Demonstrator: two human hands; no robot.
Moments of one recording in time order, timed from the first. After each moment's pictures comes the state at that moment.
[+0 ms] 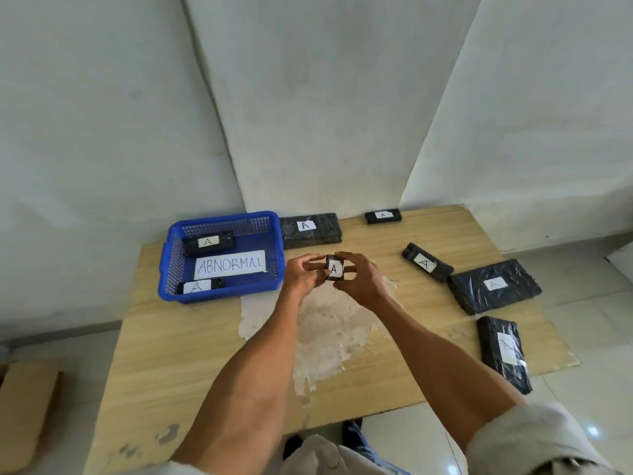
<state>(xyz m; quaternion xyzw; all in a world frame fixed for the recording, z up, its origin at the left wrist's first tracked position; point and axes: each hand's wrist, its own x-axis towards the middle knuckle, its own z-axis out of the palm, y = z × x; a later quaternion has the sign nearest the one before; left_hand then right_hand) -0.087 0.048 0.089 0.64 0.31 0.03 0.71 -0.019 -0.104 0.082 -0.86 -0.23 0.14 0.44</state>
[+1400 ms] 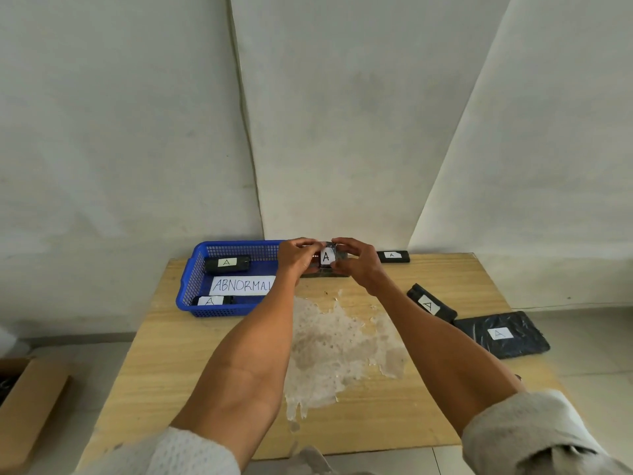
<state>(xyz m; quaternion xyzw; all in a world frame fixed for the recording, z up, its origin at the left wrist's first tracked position) -0.067 0.069 0.185 0.63 0.35 0.16 0.68 0.011 -0.081 0.181 -0.71 -0.23 0.24 0.63</state>
